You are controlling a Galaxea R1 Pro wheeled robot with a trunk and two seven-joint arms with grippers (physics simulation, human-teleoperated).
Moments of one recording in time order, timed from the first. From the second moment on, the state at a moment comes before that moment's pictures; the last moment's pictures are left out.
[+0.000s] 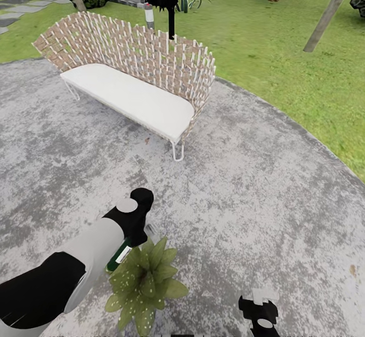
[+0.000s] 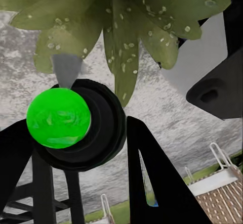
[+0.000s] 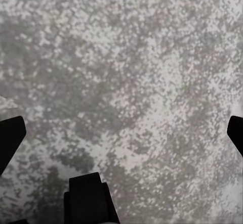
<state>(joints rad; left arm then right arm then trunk) -1.07 -0.11 -0.43 -0.49 -1.48 1.00 -1.56 -0.41 0.10 -0.40 -0.40 0.38 -0.09 -0.22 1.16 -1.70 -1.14</state>
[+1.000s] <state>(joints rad) -1.09 -0.17 -0.44 -0.43 -1.48 1.00 -1.56 -0.41 0.10 -0.41 -0.40 0.38 -0.09 -0.22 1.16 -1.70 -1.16</state>
